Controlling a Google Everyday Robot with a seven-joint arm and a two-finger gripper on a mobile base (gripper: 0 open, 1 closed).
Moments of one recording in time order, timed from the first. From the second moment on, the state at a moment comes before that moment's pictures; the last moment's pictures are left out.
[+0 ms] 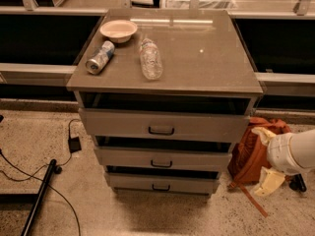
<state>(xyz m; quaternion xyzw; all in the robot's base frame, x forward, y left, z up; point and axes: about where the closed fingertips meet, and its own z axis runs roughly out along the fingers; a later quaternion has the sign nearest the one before) 0.449 -0.278 0.685 -0.61 0.74 0.04 0.26</state>
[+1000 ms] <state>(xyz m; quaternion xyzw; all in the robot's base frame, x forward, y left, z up) 0.479 -0.235 0.625 -0.66 0.69 0.07 0.29</state>
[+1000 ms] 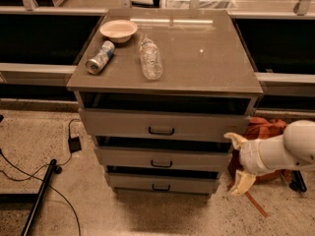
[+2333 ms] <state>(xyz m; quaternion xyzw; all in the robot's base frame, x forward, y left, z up) 0.527 -0.215 0.457 -0.66 0.69 0.12 0.27</state>
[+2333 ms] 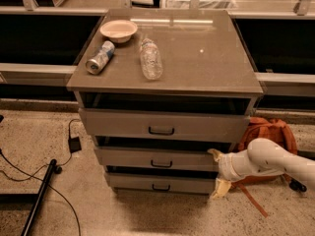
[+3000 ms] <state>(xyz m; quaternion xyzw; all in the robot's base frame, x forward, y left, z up) 0.547 -0.216 0.434 -0.64 0.69 0.11 0.30</state>
